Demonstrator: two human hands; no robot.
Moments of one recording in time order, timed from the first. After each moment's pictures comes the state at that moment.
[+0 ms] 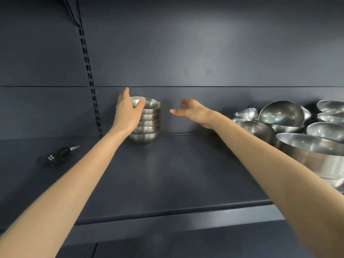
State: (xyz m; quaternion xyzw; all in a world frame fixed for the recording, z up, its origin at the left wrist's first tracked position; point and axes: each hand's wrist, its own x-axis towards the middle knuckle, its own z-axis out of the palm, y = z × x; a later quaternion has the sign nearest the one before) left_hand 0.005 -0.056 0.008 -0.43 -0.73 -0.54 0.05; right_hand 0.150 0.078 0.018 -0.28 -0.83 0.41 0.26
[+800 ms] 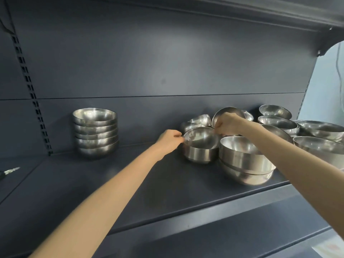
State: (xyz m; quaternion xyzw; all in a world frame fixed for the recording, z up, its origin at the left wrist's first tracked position) left_hand 0.166 0.057 -0.031 -0.55 -0.67 -0.42 -0.26; right_hand 0.348 0.136 0.032 -0.55 -0.83 0.05 0.11
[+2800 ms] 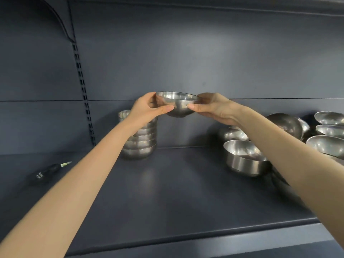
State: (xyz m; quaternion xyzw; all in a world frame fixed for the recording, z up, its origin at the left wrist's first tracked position) left_hand 0.021 -0.005 0.041 -0.57 -0.56 -0.59 -0.11; right_hand 0.214 0.104 0.067 -0.21 -0.78 0.50 0.30
